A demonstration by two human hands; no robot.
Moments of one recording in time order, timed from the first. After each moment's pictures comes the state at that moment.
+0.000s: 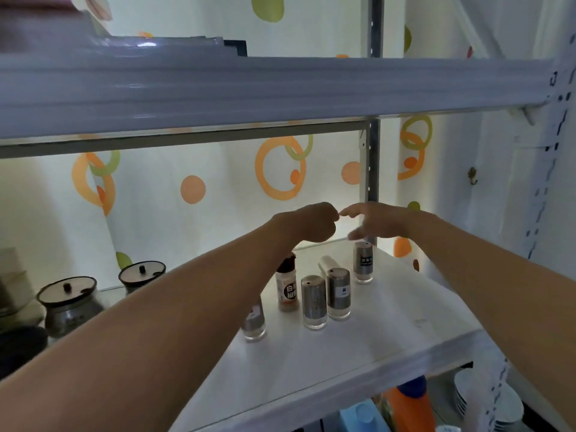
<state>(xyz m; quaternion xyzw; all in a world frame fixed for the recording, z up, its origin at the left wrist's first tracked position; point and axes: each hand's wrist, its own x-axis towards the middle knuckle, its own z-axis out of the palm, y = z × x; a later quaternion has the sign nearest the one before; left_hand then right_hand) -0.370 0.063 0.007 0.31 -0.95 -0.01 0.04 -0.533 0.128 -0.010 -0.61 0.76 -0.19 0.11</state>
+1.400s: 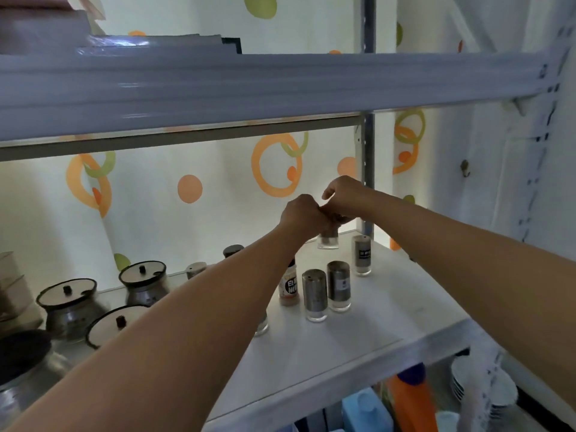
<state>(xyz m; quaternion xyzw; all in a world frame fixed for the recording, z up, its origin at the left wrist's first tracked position) -0.364 0.066 -0.006 0.41 -0.85 -0.21 0.26 -0.458 0.126 0.022 -0.52 0.77 -0.35 0.11</state>
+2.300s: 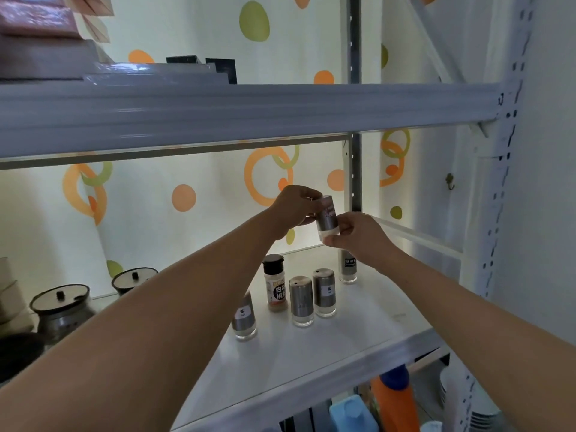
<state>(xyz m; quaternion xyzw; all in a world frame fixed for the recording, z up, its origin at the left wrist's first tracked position) -0.351 0.080 0.024 0.25 -0.79 -0.46 0.32 -0.478 0.172 -0.038 -0.51 0.72 -0.47 0.05</state>
